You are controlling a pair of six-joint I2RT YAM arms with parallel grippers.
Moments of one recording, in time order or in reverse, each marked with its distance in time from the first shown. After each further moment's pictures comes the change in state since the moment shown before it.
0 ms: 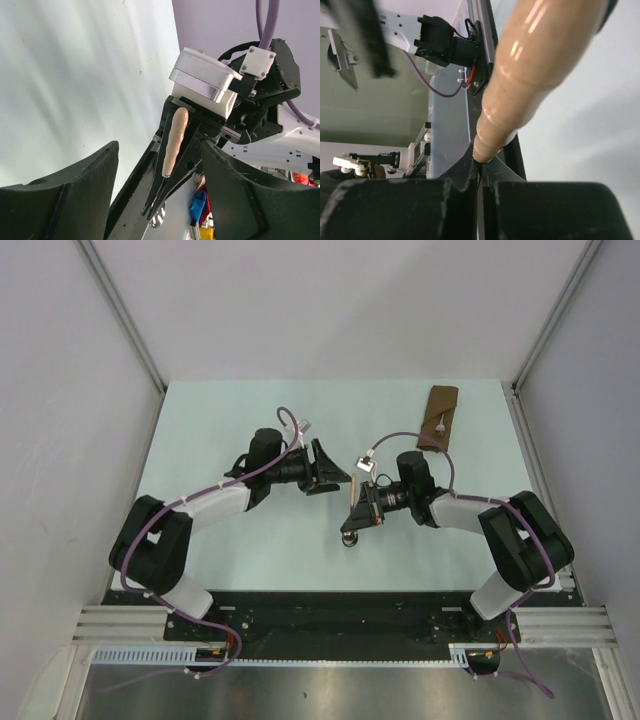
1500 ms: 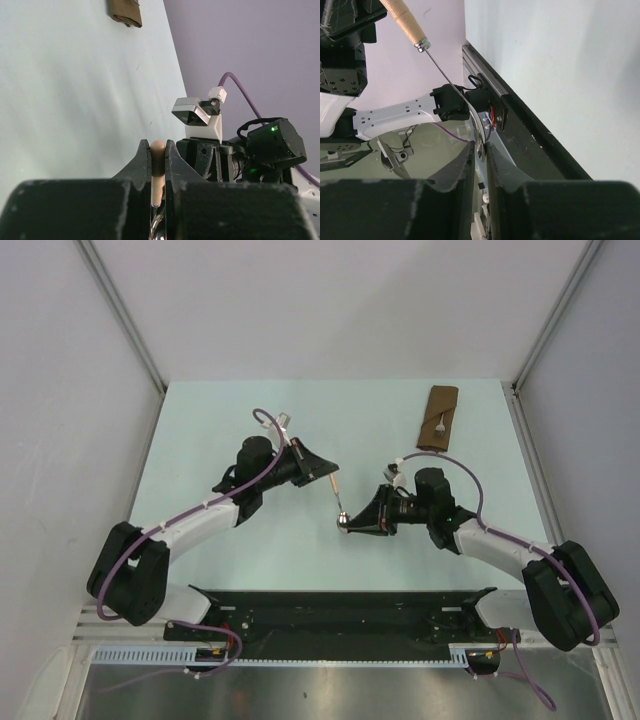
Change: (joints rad) left arm -0.039 -0.182 -0.103 0.084 -0.320 -0.005; right arm 0.024 -0.346 -0.185 -0.071 0.381 0.541
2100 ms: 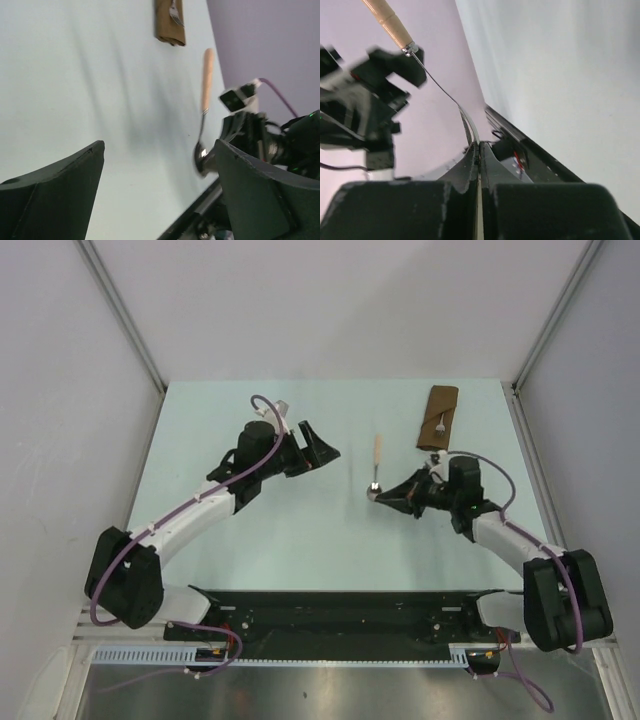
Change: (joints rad) left arm -0.002 -0.014 0.161 -0.305 -0.159 0.158; right arm -0.259 -0.017 0.015 -0.094 0.004 0.136
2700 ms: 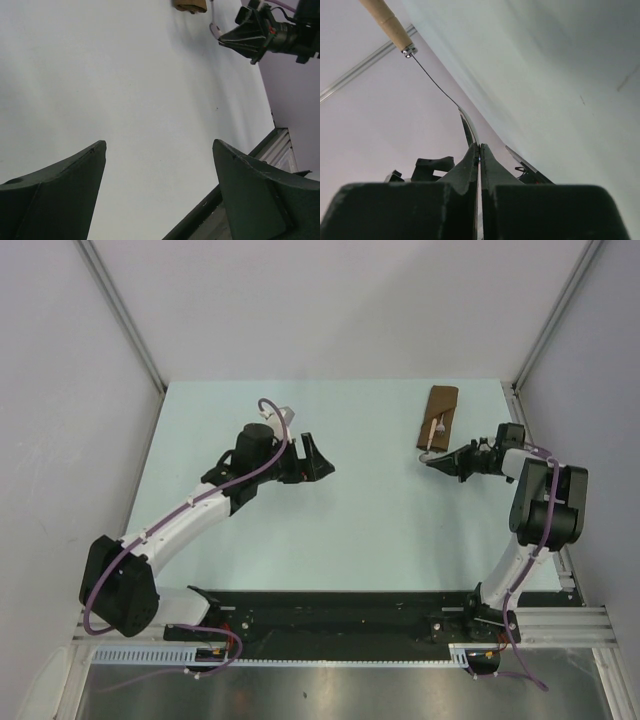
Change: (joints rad) left arm -0.004 -0.050 0.021 -0.178 0.001 0.220; right arm -0.496 0.614 0.554 -0.480 -0.141 -0.281
